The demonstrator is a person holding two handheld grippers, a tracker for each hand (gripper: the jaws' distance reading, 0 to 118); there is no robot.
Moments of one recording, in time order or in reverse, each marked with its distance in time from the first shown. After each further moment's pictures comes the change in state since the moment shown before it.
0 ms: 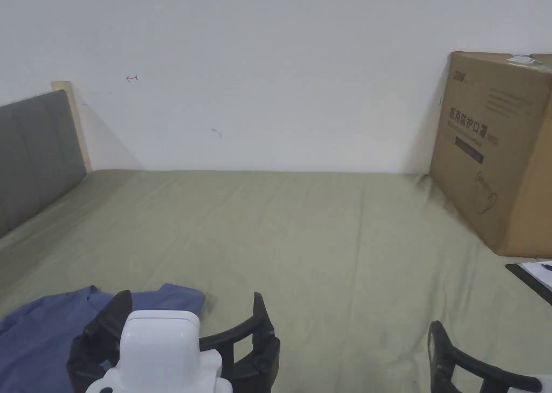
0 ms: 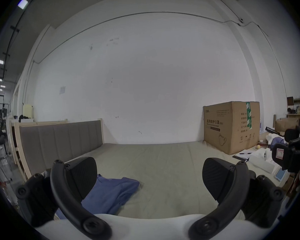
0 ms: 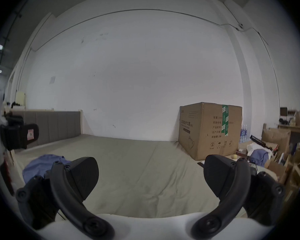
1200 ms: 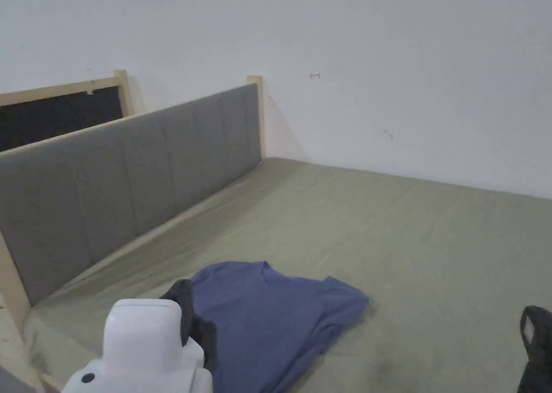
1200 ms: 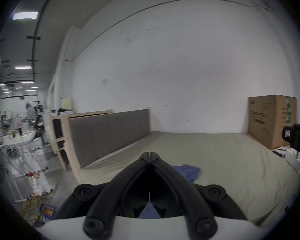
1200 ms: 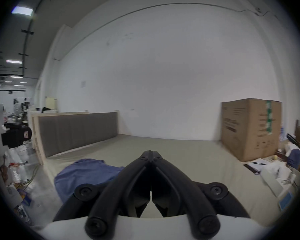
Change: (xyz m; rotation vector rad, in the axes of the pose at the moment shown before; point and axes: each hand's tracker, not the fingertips) left arm -0.153 0.012 0.065 -0.107 0.446 0.000; right arm -0.142 0.017 -0.048 -0.032 0.408 -0.001
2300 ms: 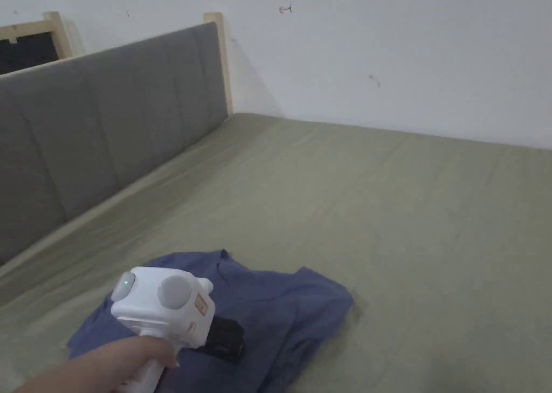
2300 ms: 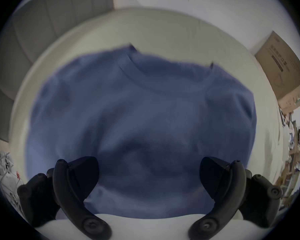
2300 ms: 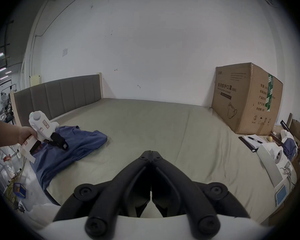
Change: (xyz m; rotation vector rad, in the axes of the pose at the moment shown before) left arm 0.054 -0.176 -0.431 -1.276 -0.370 -0.097; right arm 0.081 -0.073 -0.082 -0.346 -0.163 -0.017
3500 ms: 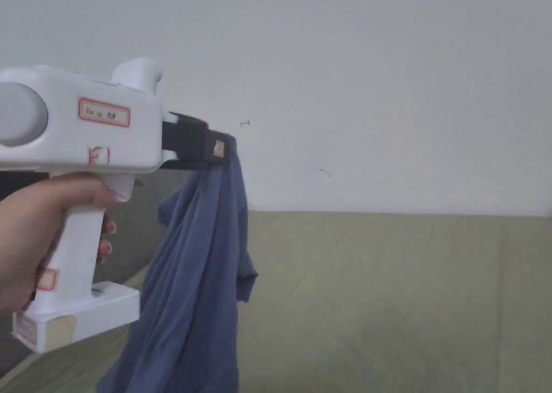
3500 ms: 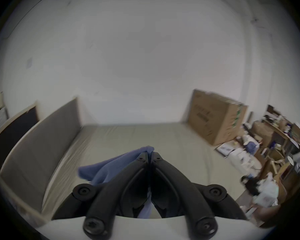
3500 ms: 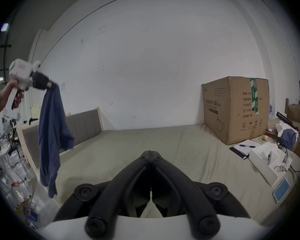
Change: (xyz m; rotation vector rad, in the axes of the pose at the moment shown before) left arm 0.192 -0.062 0.472 0.969 -0.335 -0.405; right arm 0.068 0.052 0.112 0.238 -0.020 -0.186
